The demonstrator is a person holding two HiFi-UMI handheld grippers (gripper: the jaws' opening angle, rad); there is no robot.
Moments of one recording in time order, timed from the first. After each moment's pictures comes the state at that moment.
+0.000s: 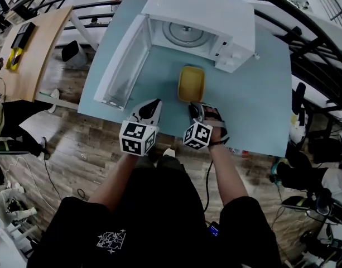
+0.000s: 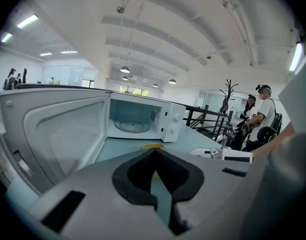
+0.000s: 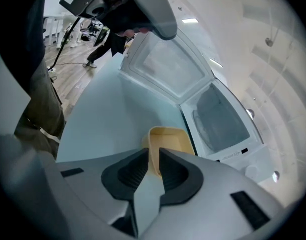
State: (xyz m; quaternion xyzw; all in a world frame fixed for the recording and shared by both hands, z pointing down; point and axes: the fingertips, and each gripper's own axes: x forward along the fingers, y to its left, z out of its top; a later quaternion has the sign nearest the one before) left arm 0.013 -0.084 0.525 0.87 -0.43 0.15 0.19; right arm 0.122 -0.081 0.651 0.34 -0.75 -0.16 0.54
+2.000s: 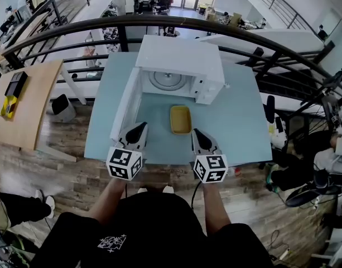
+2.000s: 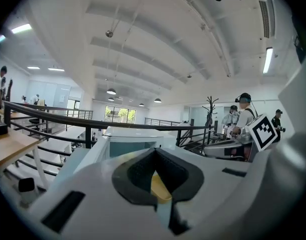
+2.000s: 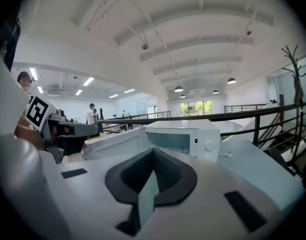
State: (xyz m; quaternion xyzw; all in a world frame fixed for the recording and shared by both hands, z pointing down) left arm -0.053 -0.086 0.382 0.92 -0.37 0.06 0.09; right arm 0.115 -0.039 0.408 0.63 -0.76 0.12 0.08
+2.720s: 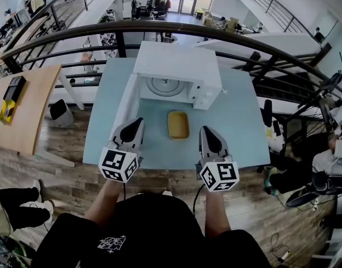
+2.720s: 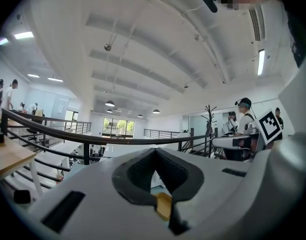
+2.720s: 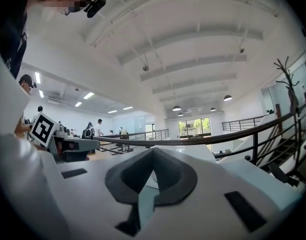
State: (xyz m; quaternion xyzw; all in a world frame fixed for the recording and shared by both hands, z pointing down) left arm -0.056 -0.097 0.322 0.93 -0.37 0.00 0.05; right arm 0.128 -0.029 0.316 0.66 -0.75 0.03 0.00
